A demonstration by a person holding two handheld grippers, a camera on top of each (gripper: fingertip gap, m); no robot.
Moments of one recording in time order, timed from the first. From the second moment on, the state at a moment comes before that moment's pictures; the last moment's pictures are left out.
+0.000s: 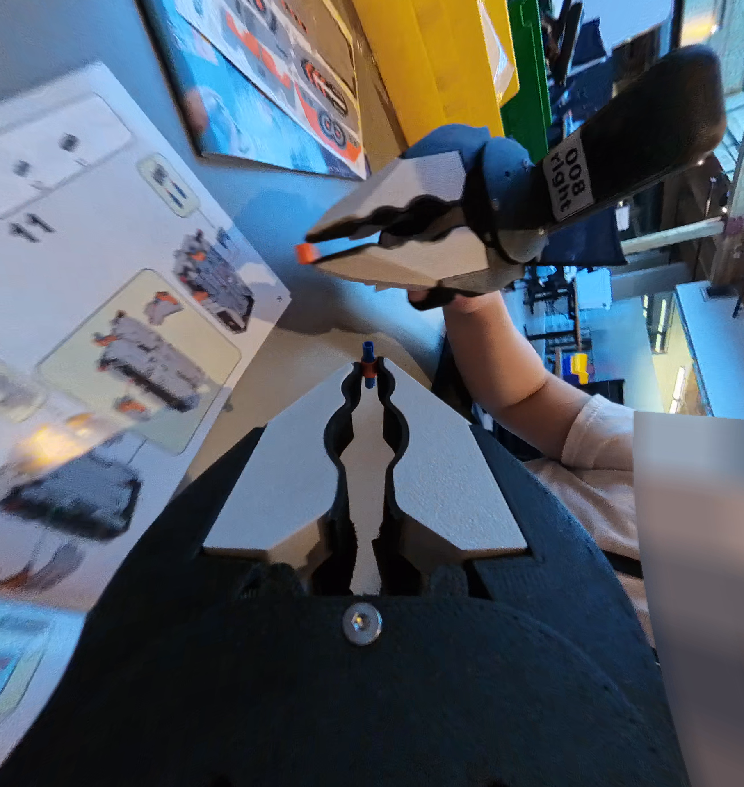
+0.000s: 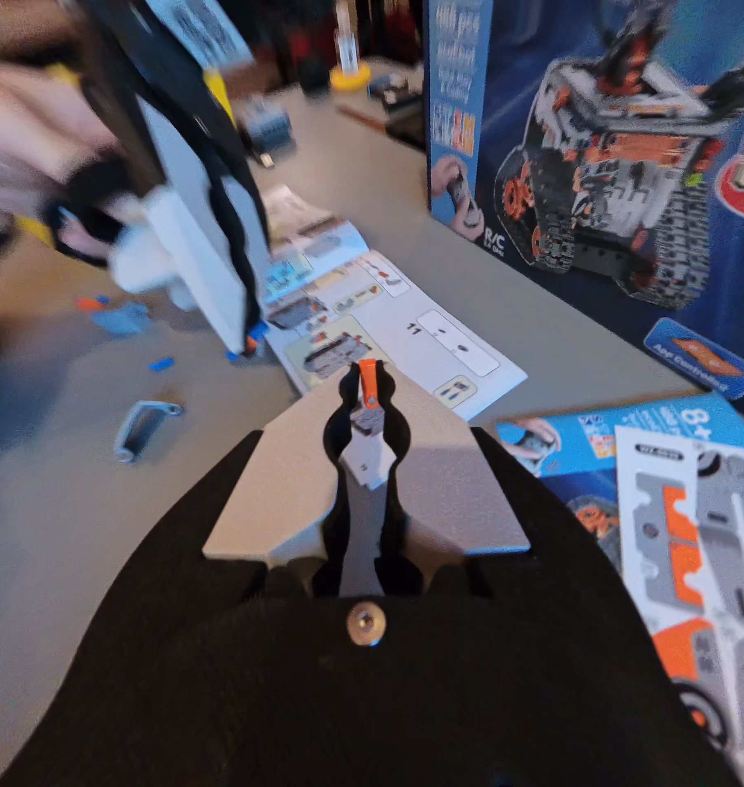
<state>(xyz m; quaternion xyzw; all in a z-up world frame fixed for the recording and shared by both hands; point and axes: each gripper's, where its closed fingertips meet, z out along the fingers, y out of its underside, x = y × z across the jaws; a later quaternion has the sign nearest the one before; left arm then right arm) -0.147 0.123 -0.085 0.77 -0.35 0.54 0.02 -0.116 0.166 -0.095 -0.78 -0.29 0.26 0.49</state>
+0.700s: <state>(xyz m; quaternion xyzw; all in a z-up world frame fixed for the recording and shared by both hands) -0.121 0.094 -0.113 0.73 -0.36 0.58 0.10 -0.122 0.119 -0.106 -0.70 -0.42 0.29 0.49</state>
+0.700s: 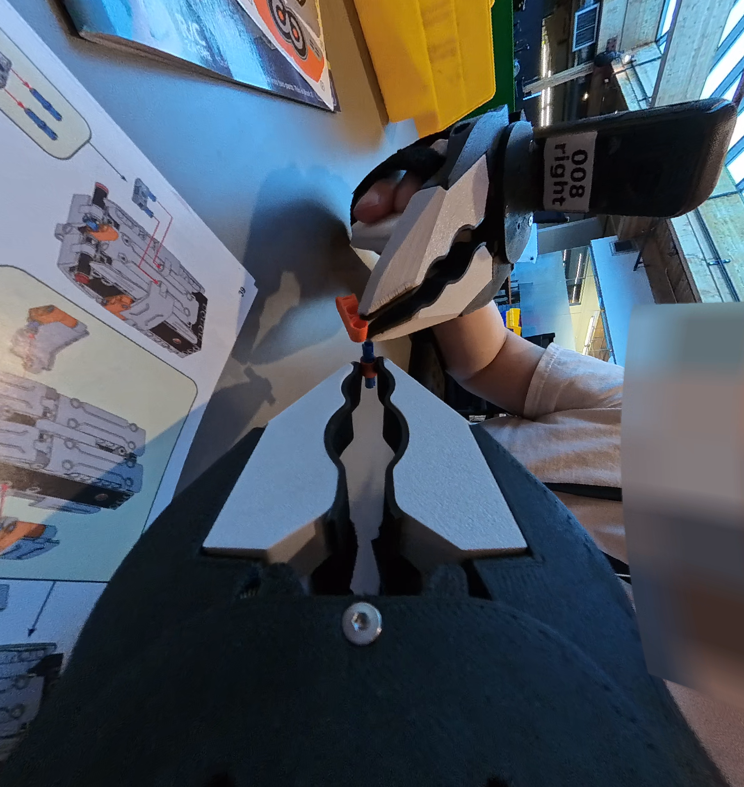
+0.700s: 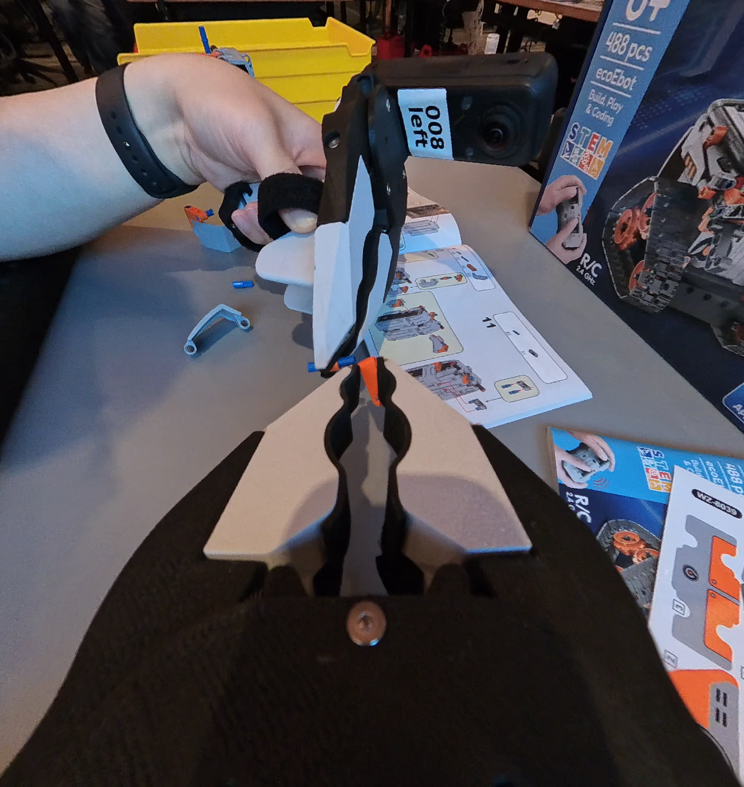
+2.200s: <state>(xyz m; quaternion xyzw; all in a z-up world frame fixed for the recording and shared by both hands) -0.127 0.084 -0.118 0.73 -0.40 0.54 0.11 -0.132 0.100 -0.105 -0.69 -0.43 0.37 0.46</state>
